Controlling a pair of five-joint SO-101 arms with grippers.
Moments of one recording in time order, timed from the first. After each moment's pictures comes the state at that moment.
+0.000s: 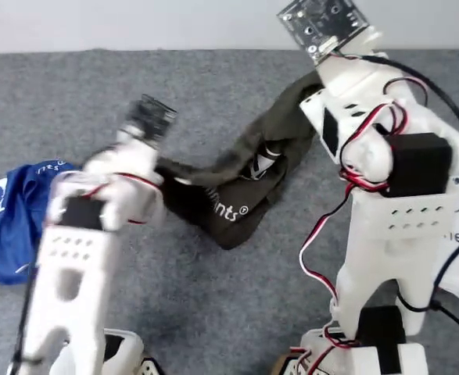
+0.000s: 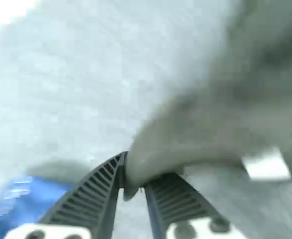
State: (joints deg) left arm 1.5 -36.1 34.6 60.0 -14.7; right arm -7.9 -9.4 -41.8 91.1 32.4
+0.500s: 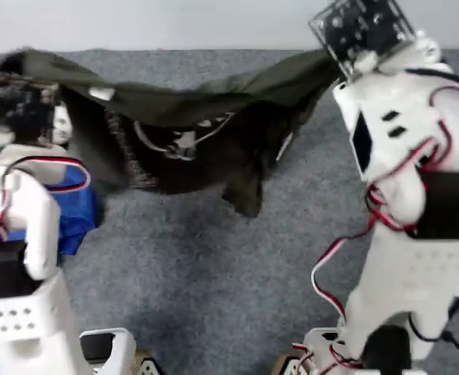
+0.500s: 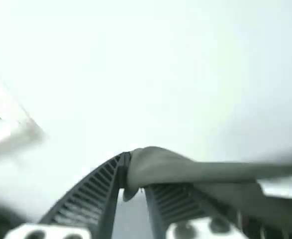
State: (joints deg) left arm -10.5 -45.1 10.0 47.8 -15.6; right arm -3.5 -17.1 -41.8 79.7 40.3
